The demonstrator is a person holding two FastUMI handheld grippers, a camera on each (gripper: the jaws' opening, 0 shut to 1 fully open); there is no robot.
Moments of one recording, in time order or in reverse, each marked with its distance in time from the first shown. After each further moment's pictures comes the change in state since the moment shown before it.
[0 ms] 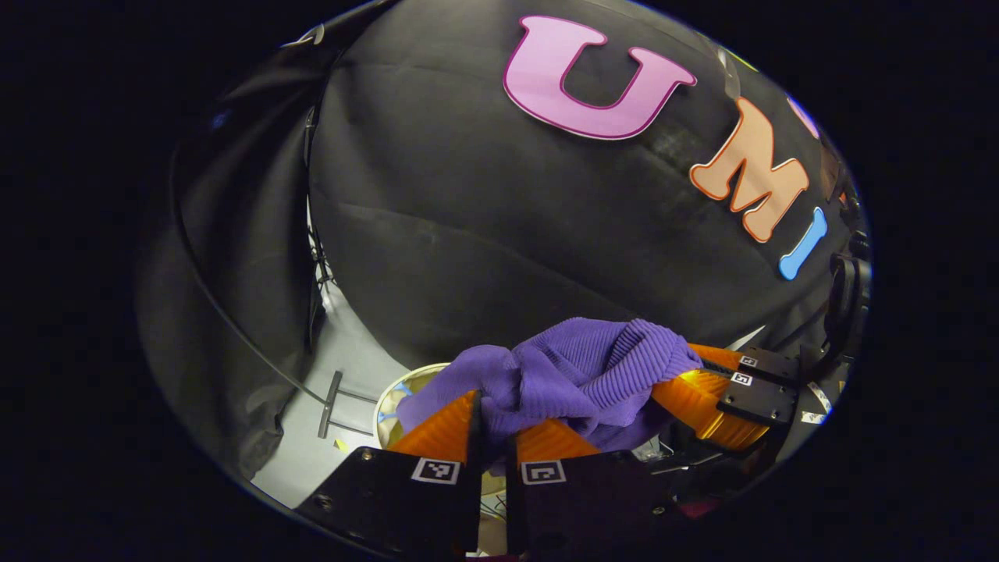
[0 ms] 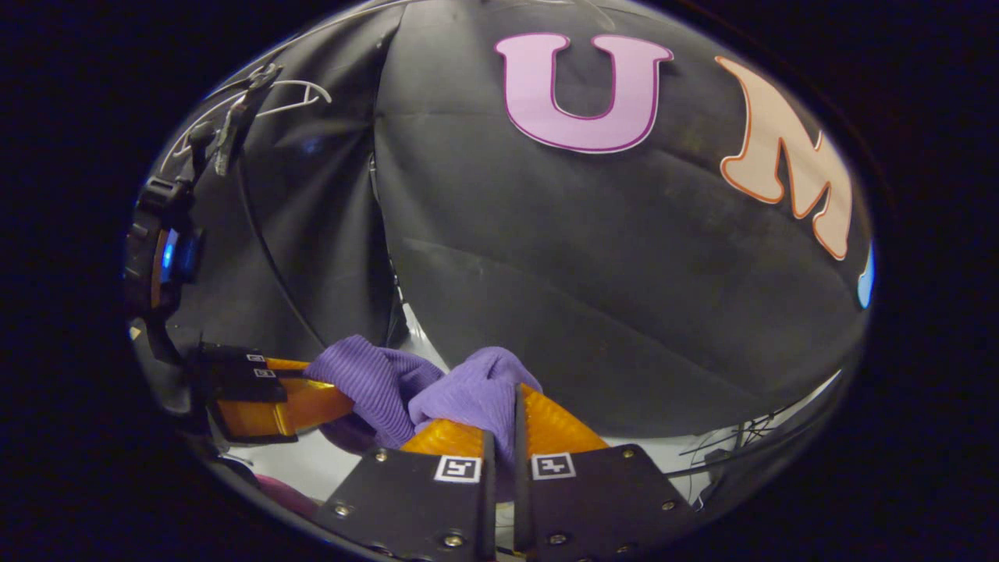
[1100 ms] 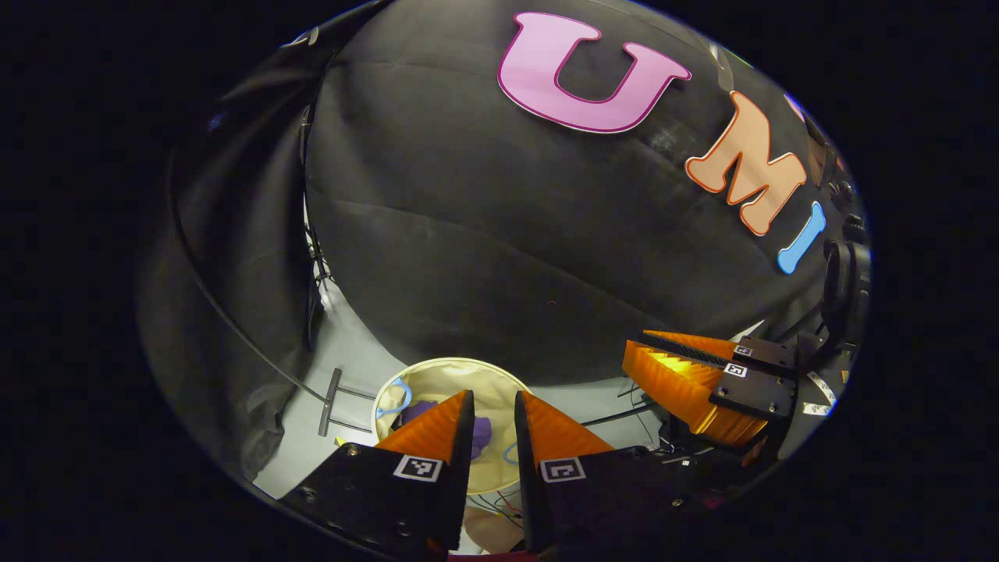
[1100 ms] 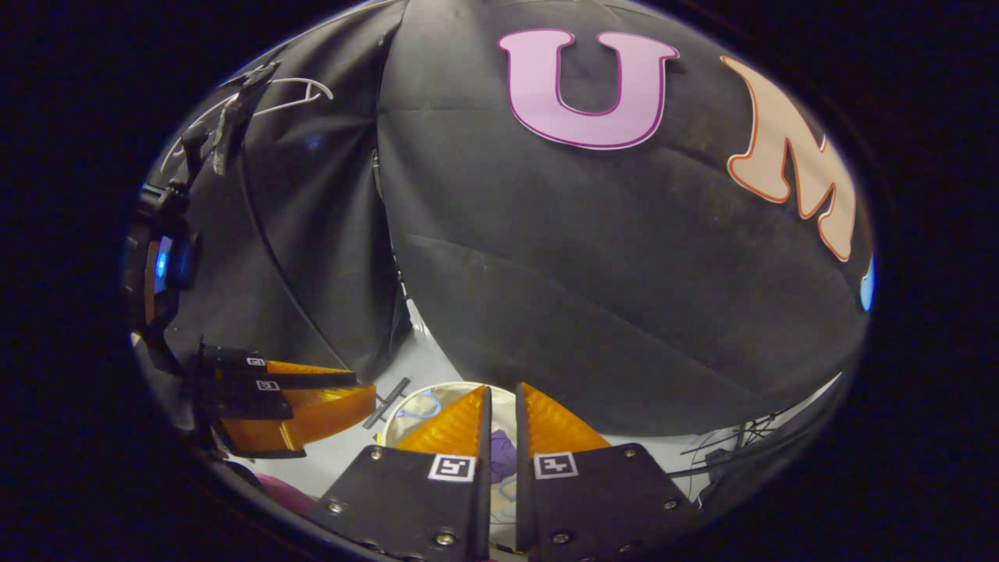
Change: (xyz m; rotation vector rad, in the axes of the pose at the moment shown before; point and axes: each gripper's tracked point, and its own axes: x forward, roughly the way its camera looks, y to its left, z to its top) left arm -0.001 -0.003 -0.002 0.025 0.002 -0.008; right arm -0.002 0.004 0.000 0.005 0.013 0.013
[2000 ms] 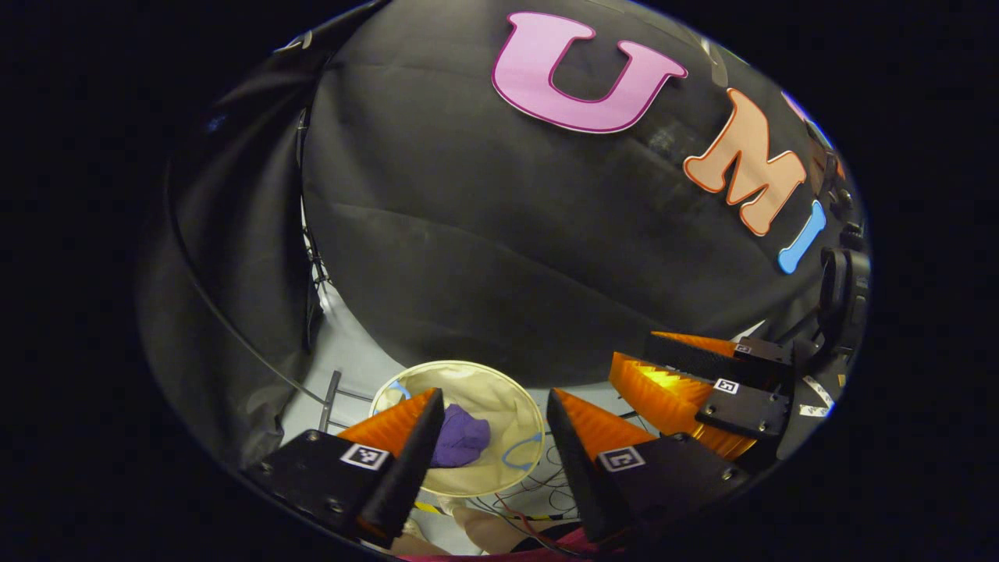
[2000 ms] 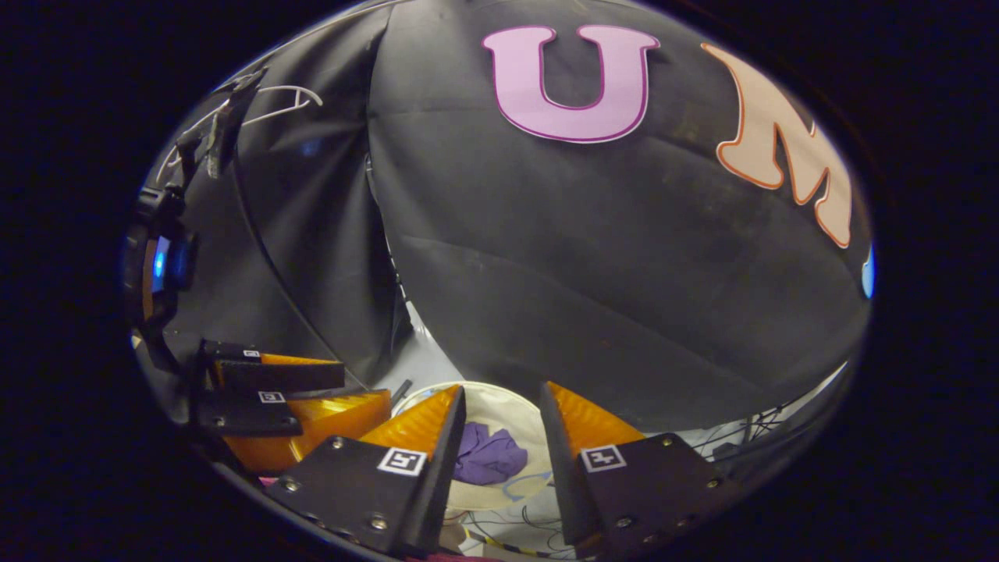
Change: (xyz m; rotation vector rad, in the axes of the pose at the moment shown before) left arm 0.008 -0.014 0.010 0.001 -0.020 0.007; right arm 0.005 -0.013 -0.003 0.035 -0.002 0.004
